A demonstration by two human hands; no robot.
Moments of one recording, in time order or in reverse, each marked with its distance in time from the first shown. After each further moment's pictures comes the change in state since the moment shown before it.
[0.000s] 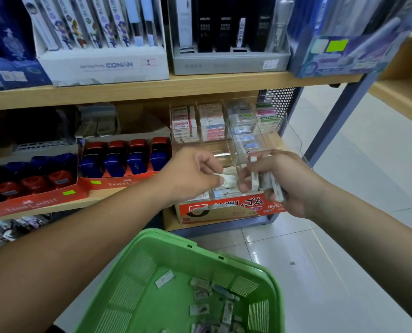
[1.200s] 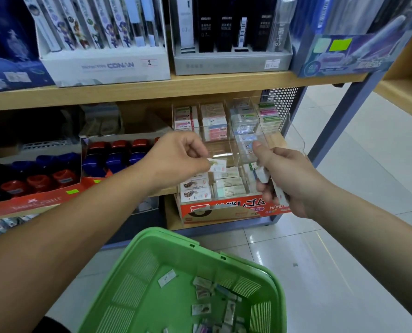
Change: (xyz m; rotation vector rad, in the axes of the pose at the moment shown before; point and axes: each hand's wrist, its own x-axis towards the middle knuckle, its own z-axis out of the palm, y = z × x) left_hand -0.001 0.007 -0.031 -0.009 0.080 0.061; right_hand -0.011 -0.008 0.009 -0.171 0.117 0.012
